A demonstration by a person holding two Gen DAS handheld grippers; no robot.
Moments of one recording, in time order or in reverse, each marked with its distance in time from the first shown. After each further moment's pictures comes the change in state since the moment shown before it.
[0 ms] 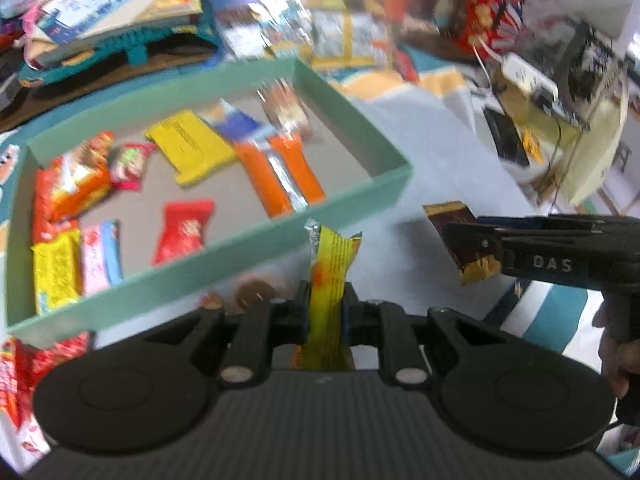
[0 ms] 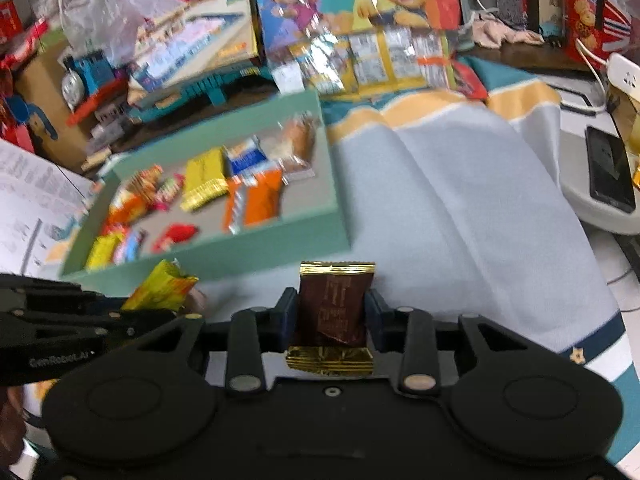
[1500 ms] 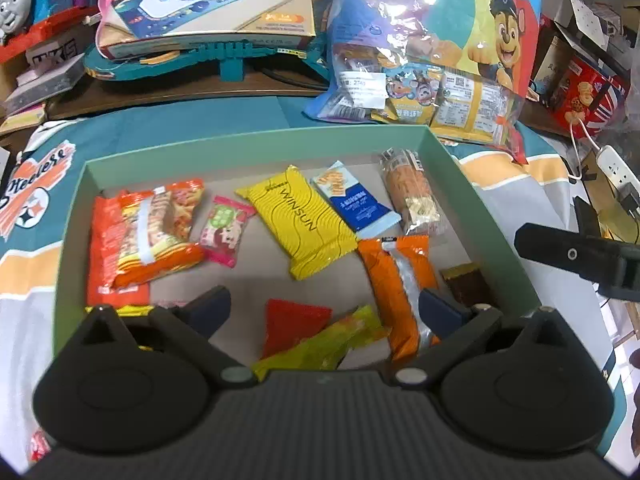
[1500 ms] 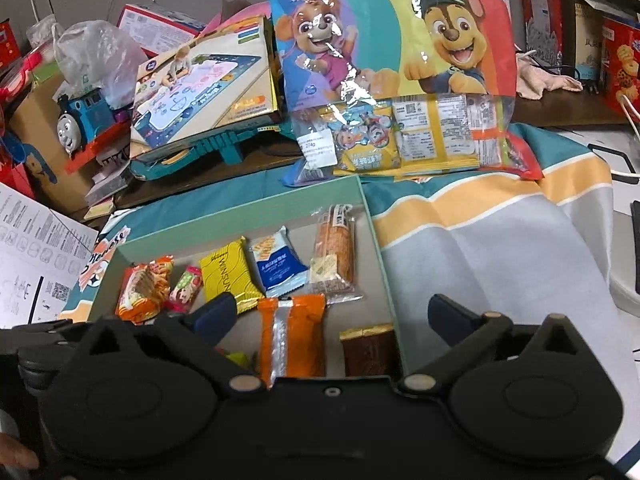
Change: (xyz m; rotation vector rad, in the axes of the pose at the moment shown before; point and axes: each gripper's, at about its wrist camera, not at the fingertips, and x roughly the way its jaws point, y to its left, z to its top) left arm 0.036 0.081 0.073 -0.200 -0.041 0.147; right arm 0.053 0.044 0.097 0.004 -0.053 0.010
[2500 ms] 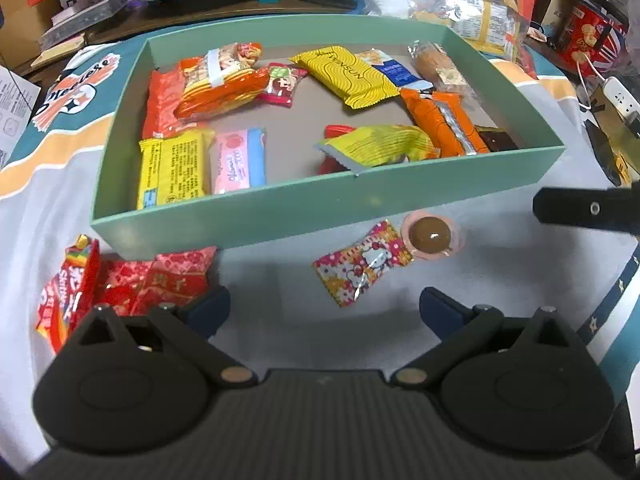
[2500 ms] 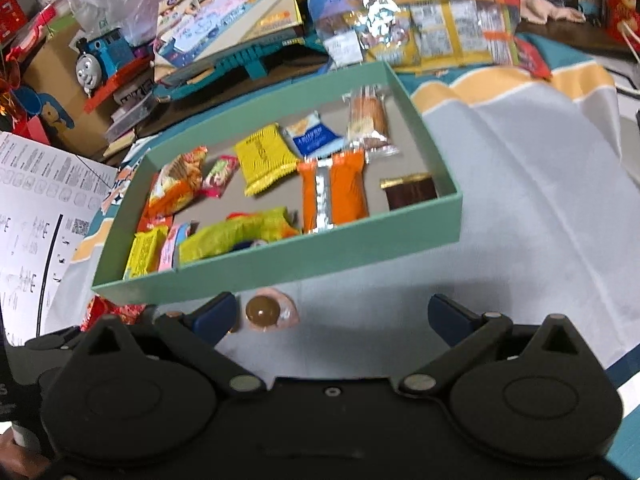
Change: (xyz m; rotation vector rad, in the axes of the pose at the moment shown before) left arm -0.020 0.037 -0.120 0.019 0.096 0.046; right arm -0.019 0.024 -0.089 0.022 0.160 0.044
